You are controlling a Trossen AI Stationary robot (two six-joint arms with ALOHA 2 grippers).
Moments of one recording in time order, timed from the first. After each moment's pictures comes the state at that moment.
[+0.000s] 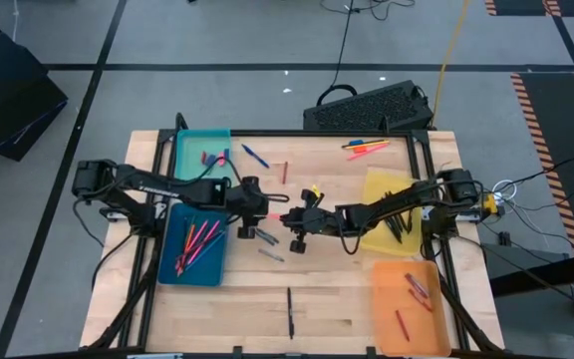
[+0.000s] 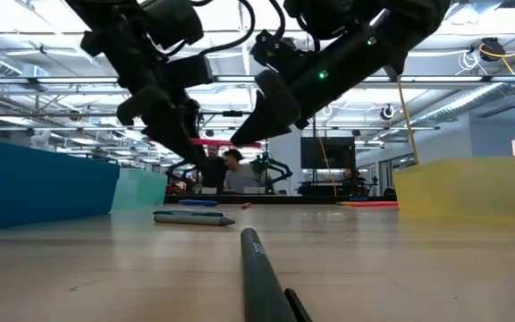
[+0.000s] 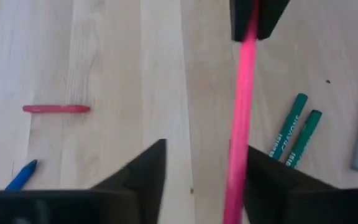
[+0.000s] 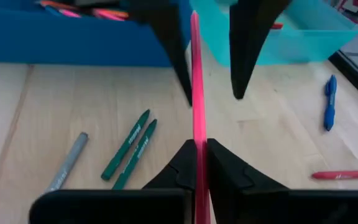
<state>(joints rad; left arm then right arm) 0.06 1.50 0.85 -0.28 -0.10 0.23 0.11 1.83 0.96 0.30 0.36 0.03</state>
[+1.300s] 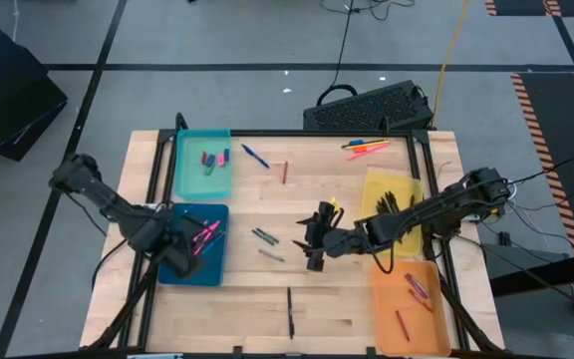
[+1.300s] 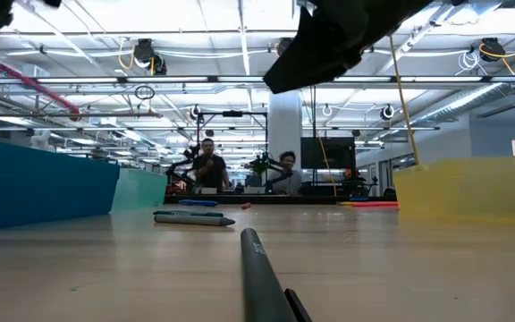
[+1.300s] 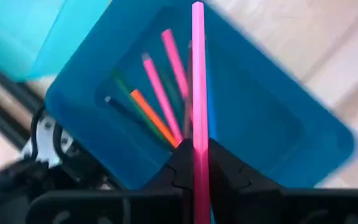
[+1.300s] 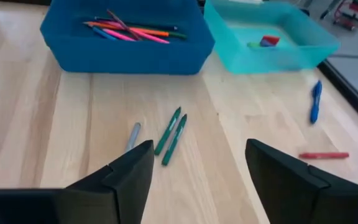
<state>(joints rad) -0.63 1.30 1.13 -1.47 -0.23 -1.34 0.31 1.61 0.96 0.02 0.52 0.16</state>
